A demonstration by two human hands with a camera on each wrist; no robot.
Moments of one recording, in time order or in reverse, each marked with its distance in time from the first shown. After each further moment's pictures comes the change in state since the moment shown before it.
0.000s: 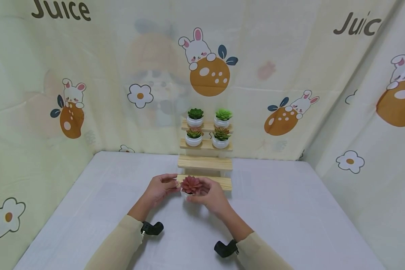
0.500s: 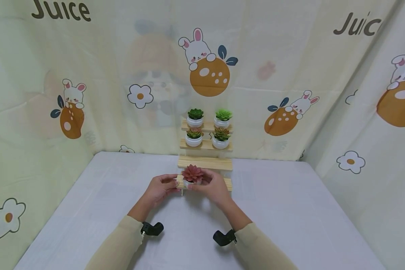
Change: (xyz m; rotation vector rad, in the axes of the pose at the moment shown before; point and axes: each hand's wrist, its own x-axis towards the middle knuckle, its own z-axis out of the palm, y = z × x) left_hand -0.001 0.000 -0.002 0.003 -0.011 -0.009; right_hand 0.019 -0.014 -0.009 -0.054 0.084 -0.055
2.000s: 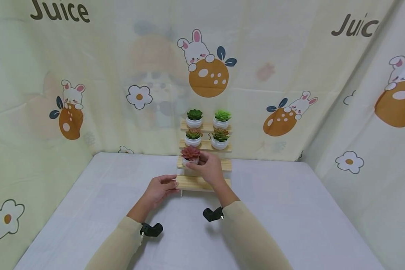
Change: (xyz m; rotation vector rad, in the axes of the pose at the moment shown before) left_hand -0.001 0.000 0.004 -0.025 0.019 0.000; right_hand 0.060 -0.016 0.000 -0.123 0.148 -0.029
